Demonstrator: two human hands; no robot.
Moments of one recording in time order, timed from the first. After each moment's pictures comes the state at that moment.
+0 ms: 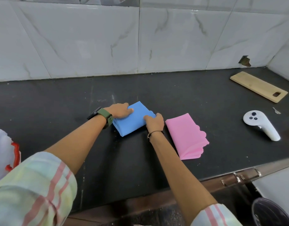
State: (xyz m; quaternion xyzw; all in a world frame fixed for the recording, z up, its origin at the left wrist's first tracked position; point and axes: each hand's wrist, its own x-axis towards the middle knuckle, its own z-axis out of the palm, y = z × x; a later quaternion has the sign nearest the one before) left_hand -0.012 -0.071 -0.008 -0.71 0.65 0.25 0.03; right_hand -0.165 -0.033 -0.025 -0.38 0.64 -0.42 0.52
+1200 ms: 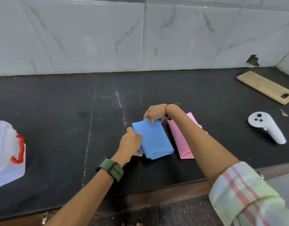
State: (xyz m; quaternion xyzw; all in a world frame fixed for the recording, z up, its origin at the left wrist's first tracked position) left_hand -0.102 0.056 -0.019 -0.73 0.35 0.47 -0.34; right_hand -0.191 -0.083 0.033 -0.77 0.44 0.20 0.41
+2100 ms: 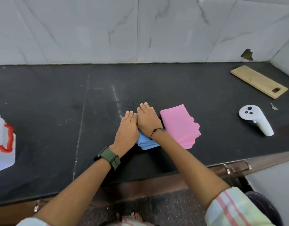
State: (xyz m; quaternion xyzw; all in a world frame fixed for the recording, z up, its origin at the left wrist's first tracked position) left_hand -0.109 0.048 -0.049 -0.72 0.65 0.13 -0.20; right_hand -0.196 -0.019 -0.036 -0.88 0.47 -0.04 0.06
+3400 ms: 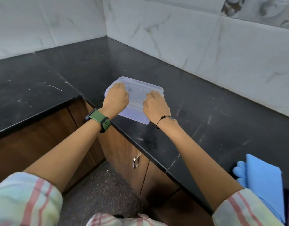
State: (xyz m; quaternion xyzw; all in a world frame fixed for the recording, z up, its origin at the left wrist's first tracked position) left_hand 0.154 0.290 0.048 -0.93 0.26 -0.11 -0.23; right_hand 0.076 0.166 0.045 -0.98 0.10 -0.11 0.12
